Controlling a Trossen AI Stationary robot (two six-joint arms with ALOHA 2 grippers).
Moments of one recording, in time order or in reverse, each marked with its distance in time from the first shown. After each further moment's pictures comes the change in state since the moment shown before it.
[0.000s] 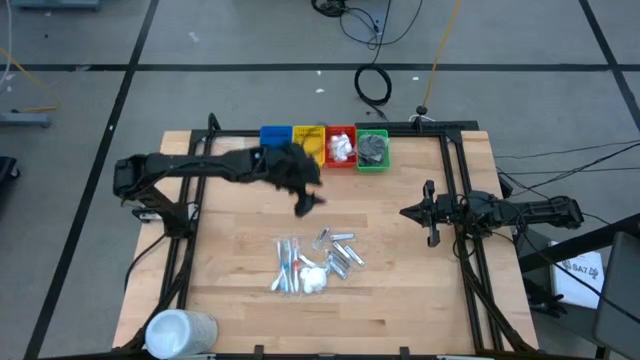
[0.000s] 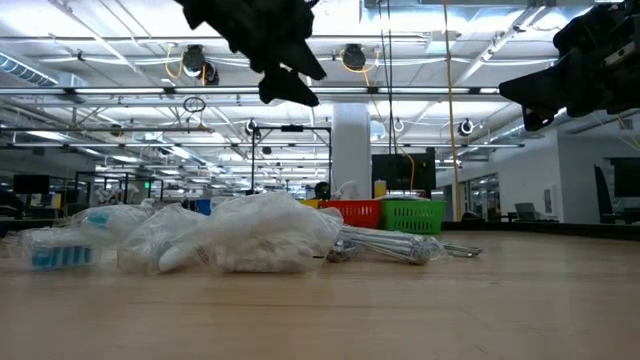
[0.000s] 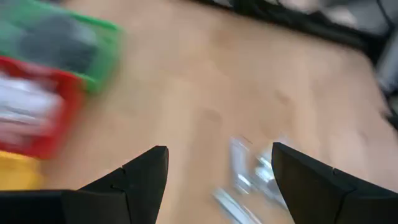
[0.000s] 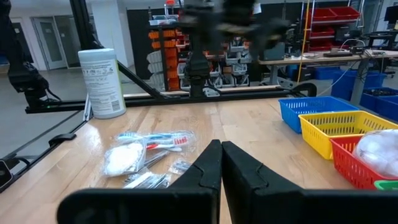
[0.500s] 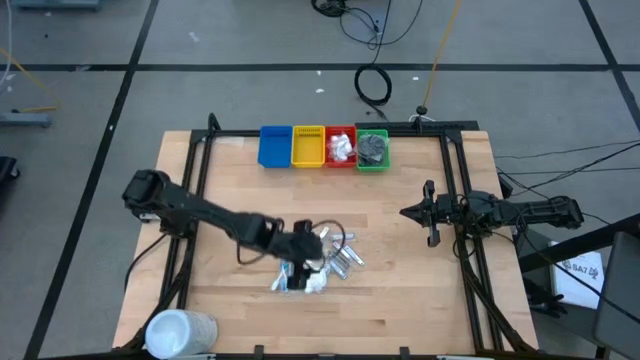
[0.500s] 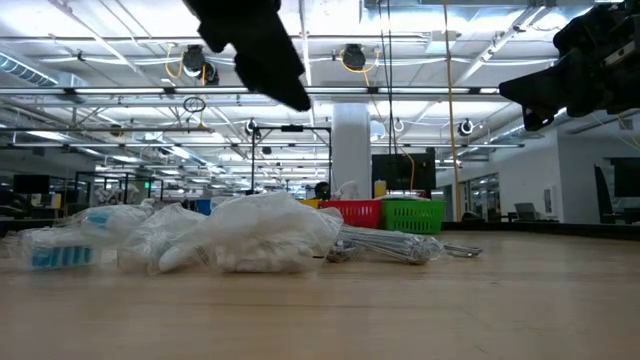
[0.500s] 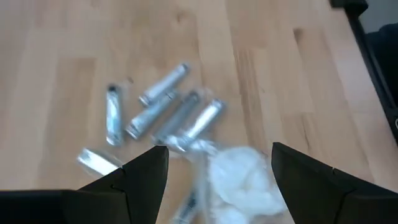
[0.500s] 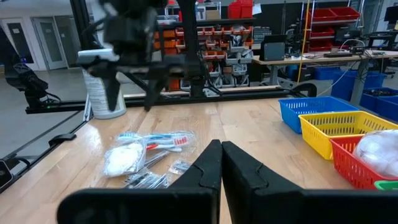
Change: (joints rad) left arm -0.488 0.143 0.000 -0.016 -0.300 -0.103; right arm 0.000 0.000 0.000 0.000 0.000 0.000
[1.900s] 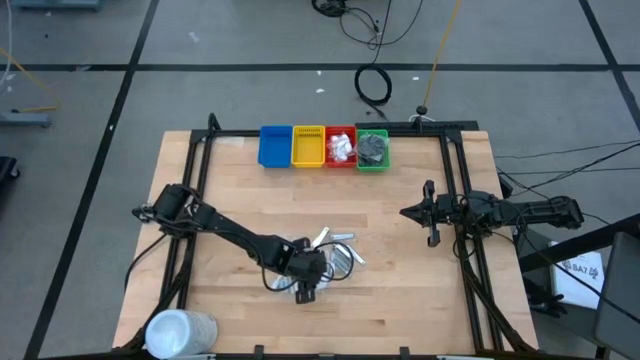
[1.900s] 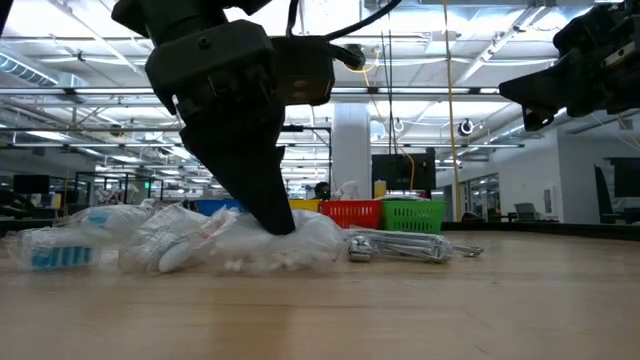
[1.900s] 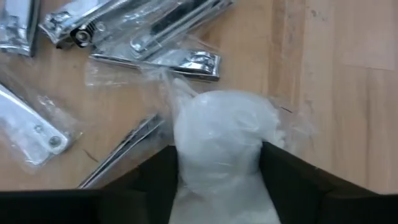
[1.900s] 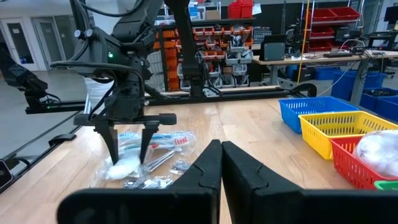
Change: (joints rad) left arm -0.055 0.254 0.000 0.017 -0.002 -0.247; right arm 0.000 0.000 0.000 0.000 0.000 0.000
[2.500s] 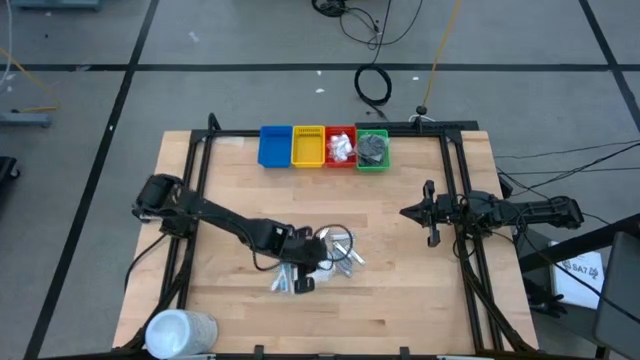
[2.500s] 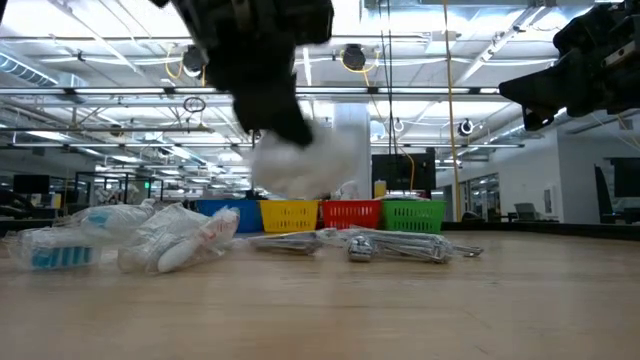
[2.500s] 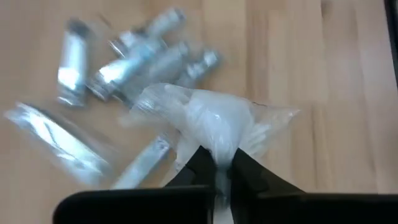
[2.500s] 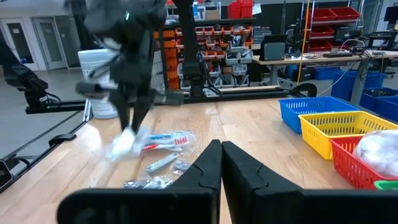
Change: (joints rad) left arm 0.064 -0.149 -0.001 0.011 0.057 0.093; right arm 0.000 0.000 0.000 0.000 0.000 0.000
